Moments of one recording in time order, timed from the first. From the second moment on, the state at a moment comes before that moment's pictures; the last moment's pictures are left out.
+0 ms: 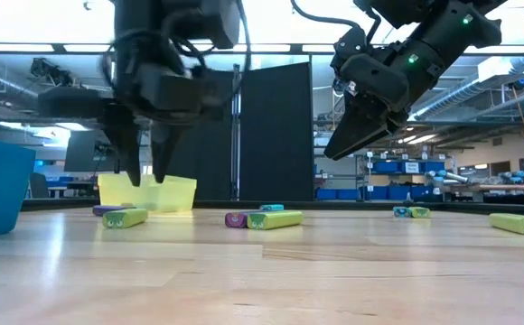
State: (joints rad) left arm -0.20 1.80 1.25 -1.03 -0.23 0.48; right arm 0.20 1.54 0.82 -0.15 0.44 0.49
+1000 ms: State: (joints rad) left arm -0.18 1.80 1.15 -0.85 -0.17 0.10; right arm 0.20 1.54 0.82 -0.18 0.44 0.49
